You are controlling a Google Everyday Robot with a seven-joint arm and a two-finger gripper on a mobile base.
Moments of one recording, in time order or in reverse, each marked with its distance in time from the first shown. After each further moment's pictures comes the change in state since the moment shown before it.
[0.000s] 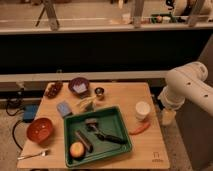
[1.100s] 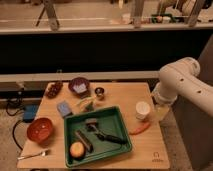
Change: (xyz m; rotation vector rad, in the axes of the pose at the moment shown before) arm -0.034 -0.018 -0.014 0.037 -0.029 -0.027
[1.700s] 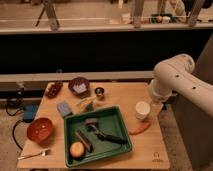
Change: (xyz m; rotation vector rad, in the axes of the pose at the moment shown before) arm -0.033 -0.016 -0.004 0.017 -0.044 -0.042
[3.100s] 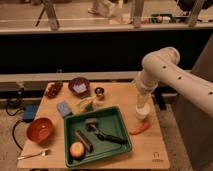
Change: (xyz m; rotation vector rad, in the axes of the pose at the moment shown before) arm -0.058 -0.042 0.000 0.036 -0.098 -0.108
